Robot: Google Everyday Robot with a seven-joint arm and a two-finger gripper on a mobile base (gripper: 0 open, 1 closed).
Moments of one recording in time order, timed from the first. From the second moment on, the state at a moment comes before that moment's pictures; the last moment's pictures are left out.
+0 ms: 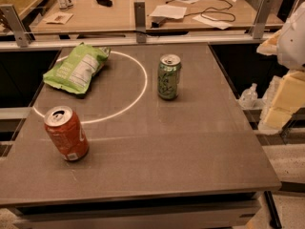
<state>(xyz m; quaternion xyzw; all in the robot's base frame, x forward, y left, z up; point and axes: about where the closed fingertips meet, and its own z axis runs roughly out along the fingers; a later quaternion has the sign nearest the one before) 0.438 -0.216 0.981 -0.60 0.78 -0.04 0.17</state>
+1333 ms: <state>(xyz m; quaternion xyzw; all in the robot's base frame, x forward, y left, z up) 0.440 -0.229 0.962 -0.52 0.80 0.11 0.27</state>
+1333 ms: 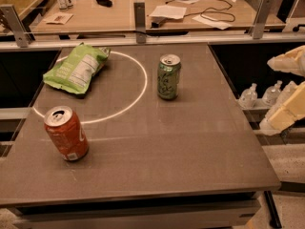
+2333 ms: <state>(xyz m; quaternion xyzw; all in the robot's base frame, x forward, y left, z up) 0.453 -0.219 0.946 -0.43 0.77 0.26 0.39</state>
